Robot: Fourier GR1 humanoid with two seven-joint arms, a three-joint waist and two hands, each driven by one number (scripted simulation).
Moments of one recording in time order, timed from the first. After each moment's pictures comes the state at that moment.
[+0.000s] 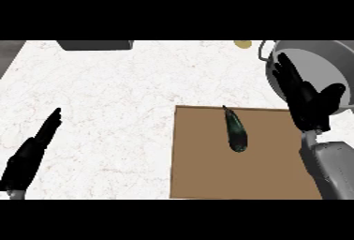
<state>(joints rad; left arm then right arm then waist) 0.04 0.60 -0.21 -1.44 0.17 0.17 -0.10 -0.35 -0.36 0.11 -1.43 -0.20 -0.15 0.14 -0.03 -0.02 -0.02</state>
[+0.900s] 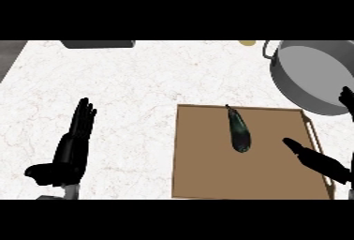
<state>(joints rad) 0.00 0.26 -0.24 -1.57 0.22 0.34 -0.17 0.08 -0.40 0.01 -1.82 0.11 -0.43 -0.24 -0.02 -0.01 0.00</state>
